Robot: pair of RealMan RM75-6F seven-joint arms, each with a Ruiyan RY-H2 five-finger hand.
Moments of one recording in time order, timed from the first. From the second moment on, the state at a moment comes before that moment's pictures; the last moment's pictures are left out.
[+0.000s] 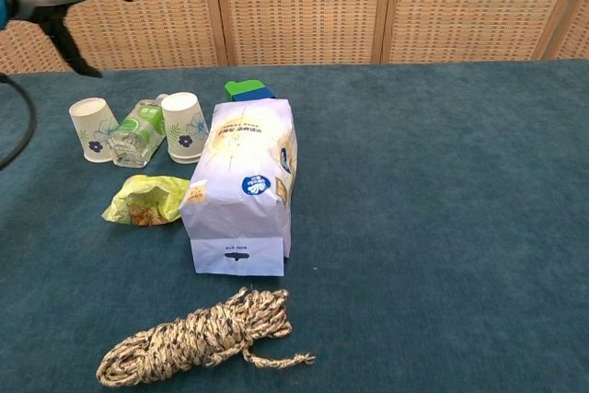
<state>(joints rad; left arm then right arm) -0.93 -1.27 -0.16 -1.50 0.65 1.00 0.61 0.09 -1.11 0.14 -1.54 -1.39 1.44 0.15</state>
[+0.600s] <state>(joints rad) -0.80 -1.21 -0.11 -1.38 0.69 0.91 0.46 0.09 -1.12 0.13 -1.55 -1.40 1.45 0.12</state>
